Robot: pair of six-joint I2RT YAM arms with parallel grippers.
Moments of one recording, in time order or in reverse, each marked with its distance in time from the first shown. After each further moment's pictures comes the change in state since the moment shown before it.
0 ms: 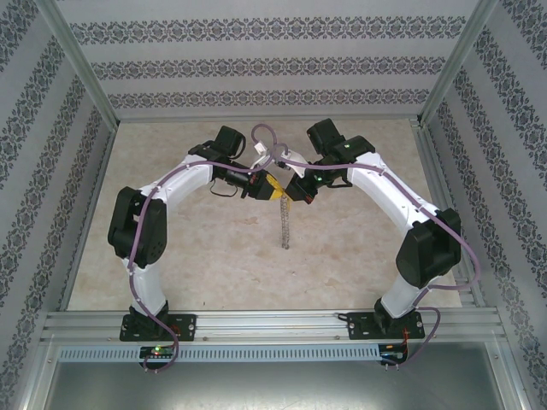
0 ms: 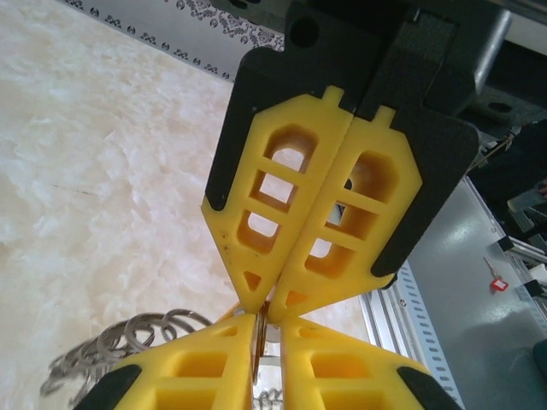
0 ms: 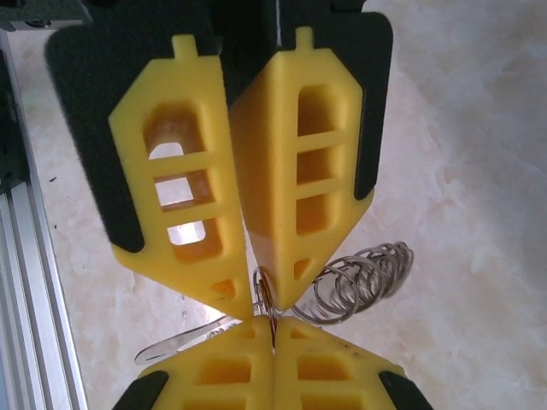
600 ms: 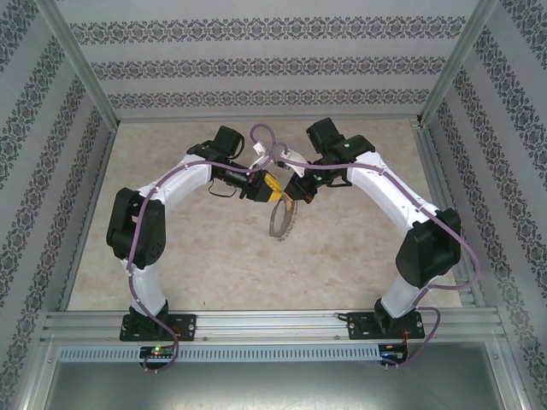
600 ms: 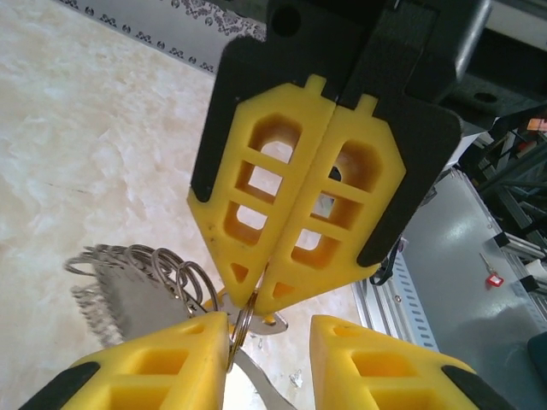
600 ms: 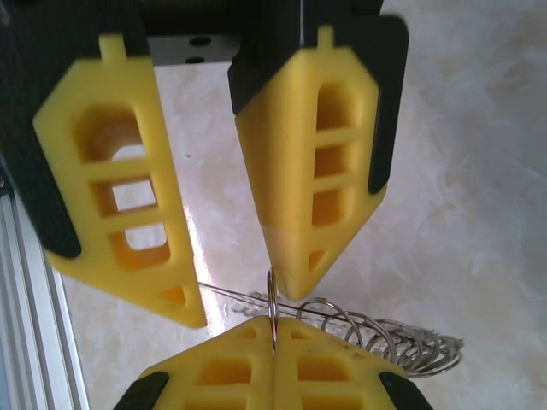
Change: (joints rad) left arm 0.003 -0.014 0.000 -0.035 0.007 0.027; right arm 0.000 0.002 0.014 -0.008 -0.001 -0.004
